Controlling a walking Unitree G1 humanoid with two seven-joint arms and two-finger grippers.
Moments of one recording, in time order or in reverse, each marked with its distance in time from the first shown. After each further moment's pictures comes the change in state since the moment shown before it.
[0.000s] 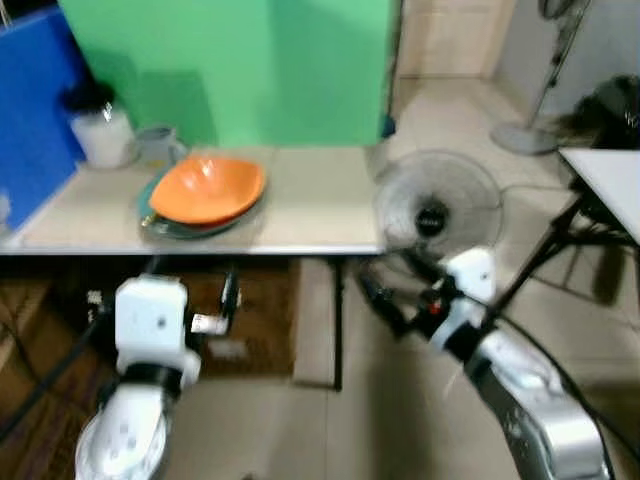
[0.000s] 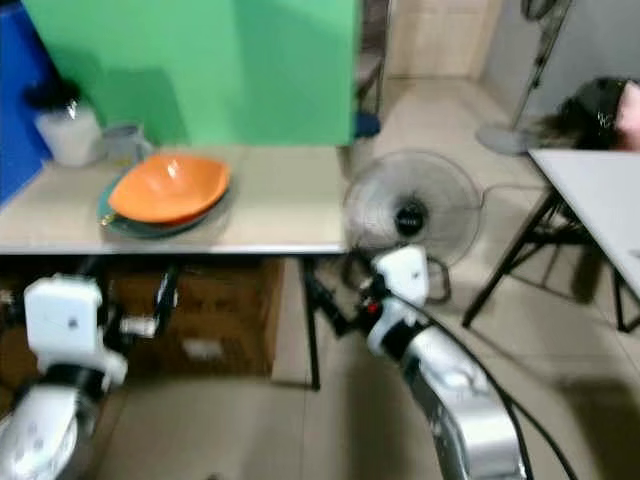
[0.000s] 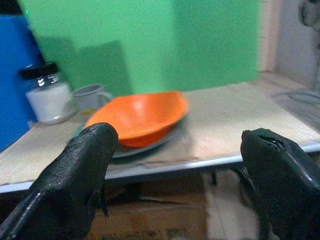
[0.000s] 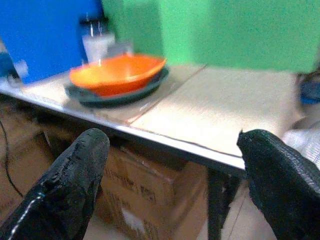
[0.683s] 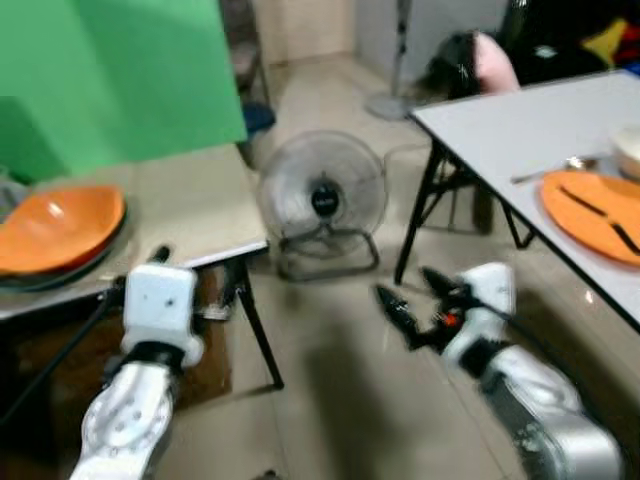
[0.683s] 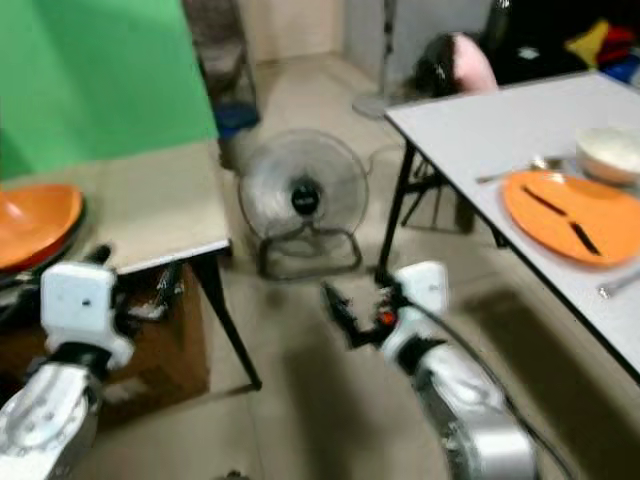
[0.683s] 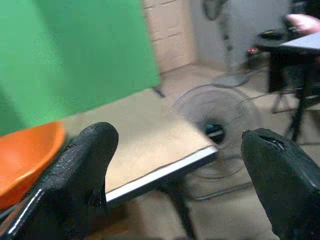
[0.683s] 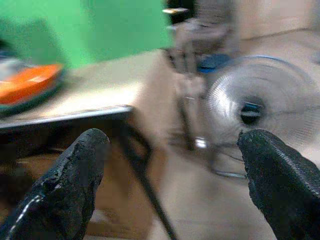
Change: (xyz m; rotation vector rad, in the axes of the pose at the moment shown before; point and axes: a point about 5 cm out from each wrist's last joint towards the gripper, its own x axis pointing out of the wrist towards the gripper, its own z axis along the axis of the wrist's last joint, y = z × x) left arm 0.016 0.001 -0.008 0.020 0.046 -0.015; right arm -0.019 -0.001 -0.007 0.099 0.061 -0.007
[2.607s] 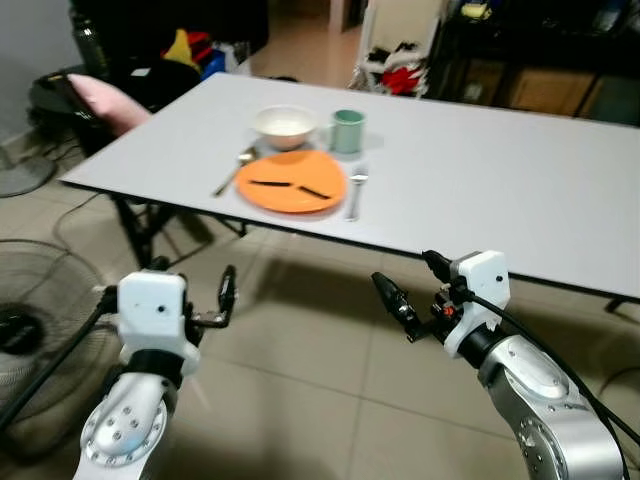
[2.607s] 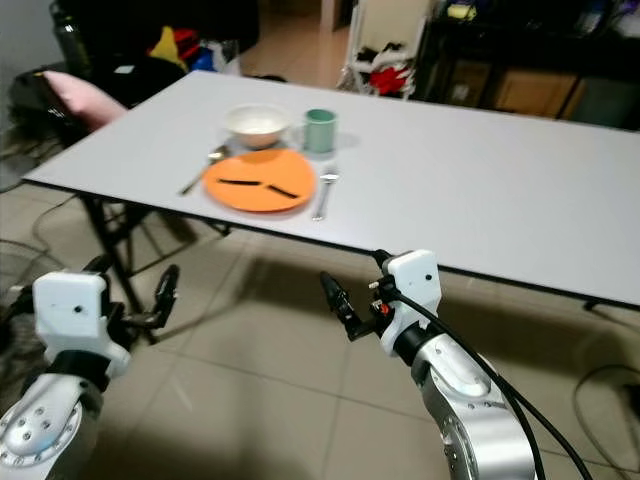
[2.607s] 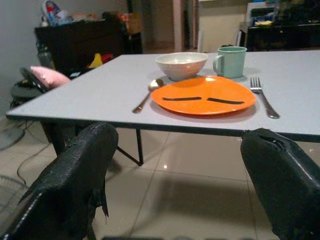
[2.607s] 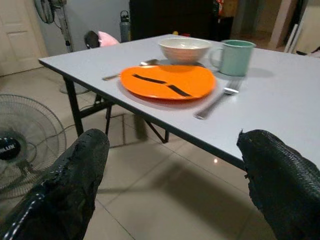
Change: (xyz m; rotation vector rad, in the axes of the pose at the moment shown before) left arm -0.009 -0.003 -0.006 -0.108 0.043 0.022; right arm -0.001 -0.004 0.017 -0.180 -0.011 -0.077
